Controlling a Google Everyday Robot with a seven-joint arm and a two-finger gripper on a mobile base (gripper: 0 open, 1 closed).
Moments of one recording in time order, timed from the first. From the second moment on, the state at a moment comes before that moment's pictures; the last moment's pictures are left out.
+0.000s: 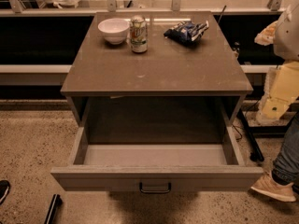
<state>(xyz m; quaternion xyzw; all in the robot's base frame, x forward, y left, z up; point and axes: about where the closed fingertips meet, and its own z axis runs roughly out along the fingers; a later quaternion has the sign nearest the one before) 0.438 -0.217 0.976 -0.60 0.78 -0.03 0.16</state>
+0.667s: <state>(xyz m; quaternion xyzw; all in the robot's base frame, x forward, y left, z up) 0.453 -0.222 0.982 -0.59 0.78 -0.04 0.18</state>
